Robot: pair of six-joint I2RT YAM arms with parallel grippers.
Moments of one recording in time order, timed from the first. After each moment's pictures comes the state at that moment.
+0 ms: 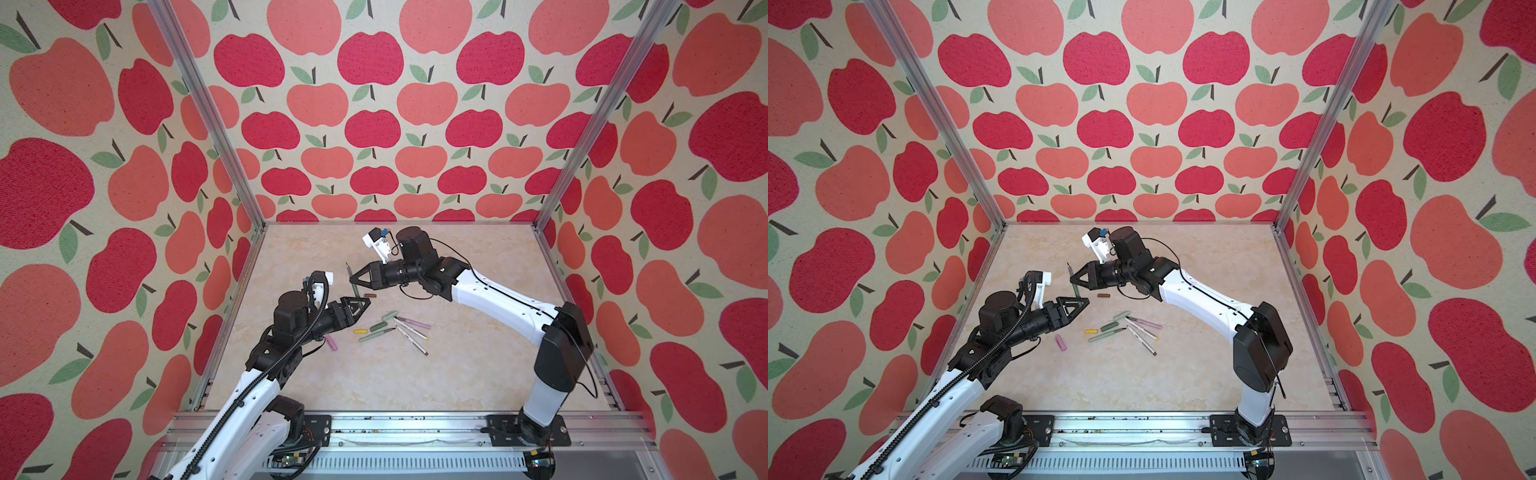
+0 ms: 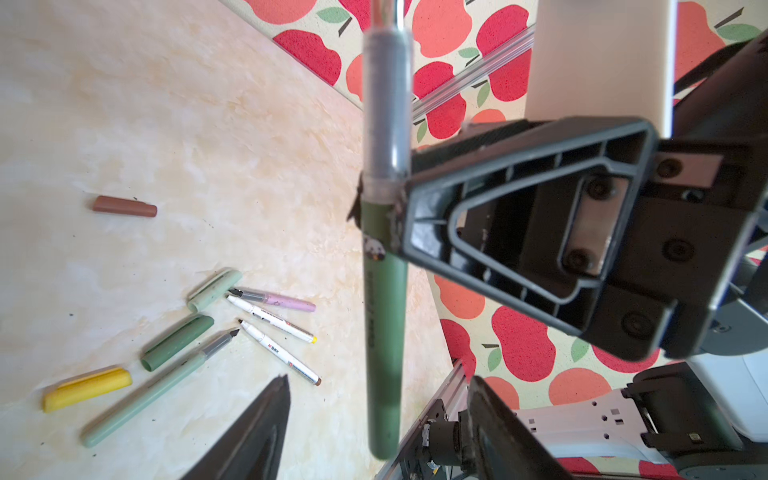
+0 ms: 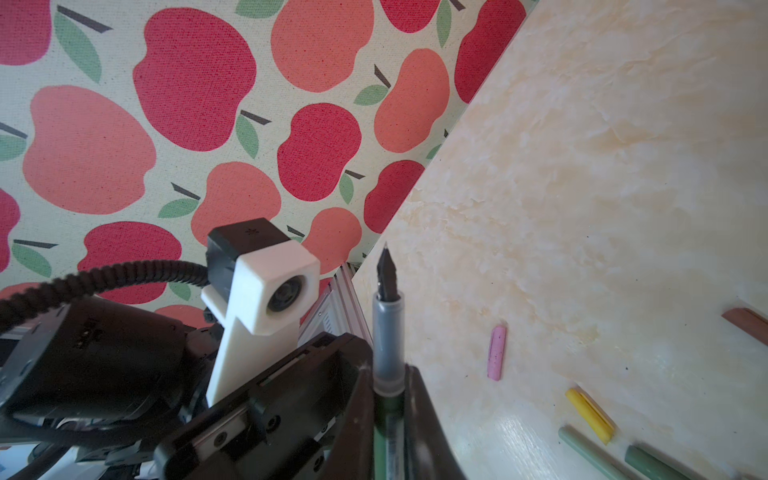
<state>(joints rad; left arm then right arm) -0.35 0.74 0.58 -0.15 0.55 -0.82 0.91 1.77 1.55 -0.21 -0.63 0.63</state>
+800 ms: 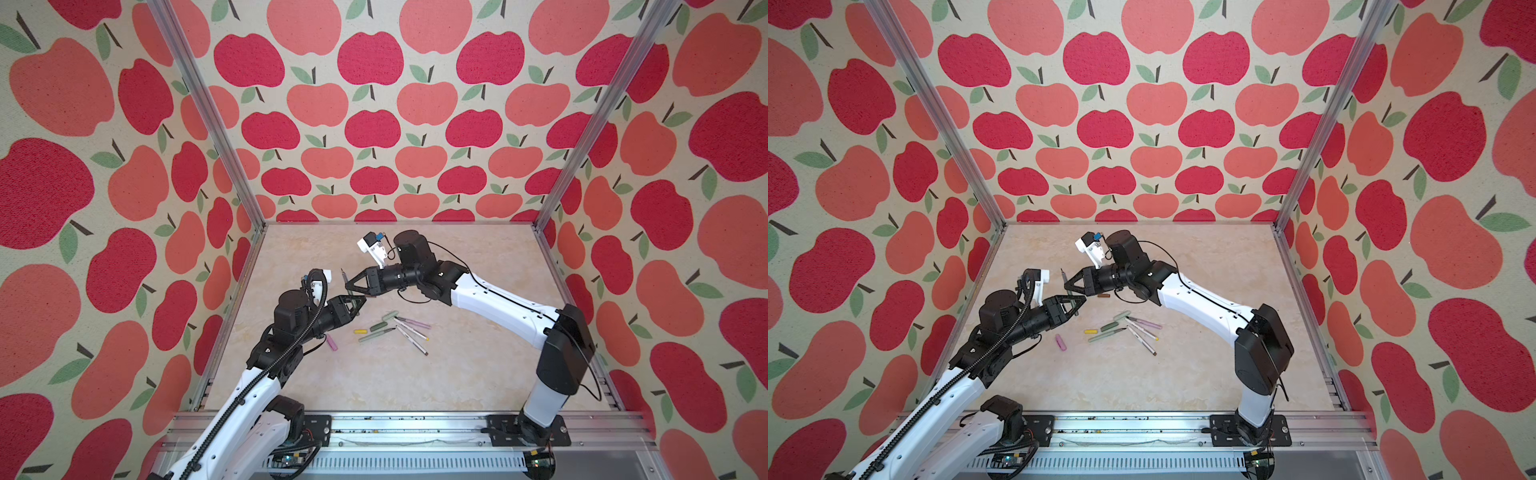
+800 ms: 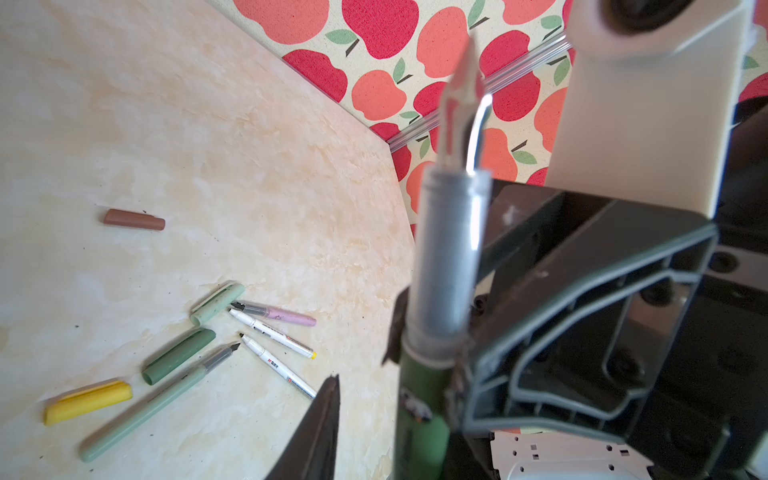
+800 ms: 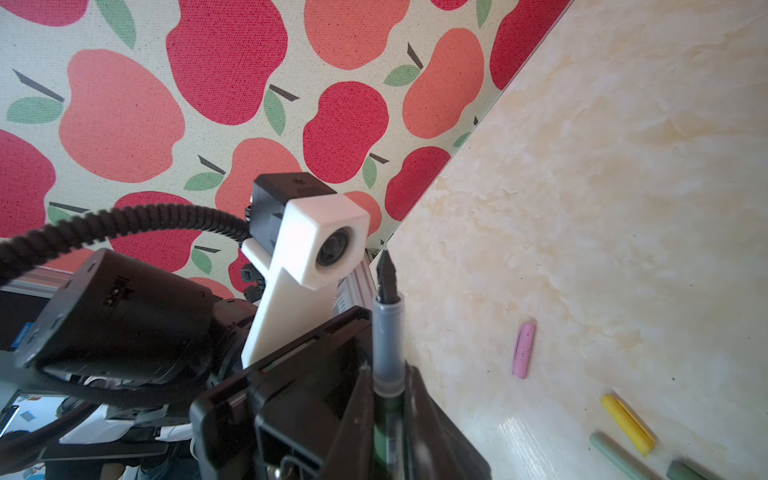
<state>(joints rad) -0.35 0.75 0.58 -0.12 0.52 -0.85 0.94 1.76 1.53 -0.19 -0.66 0.62</state>
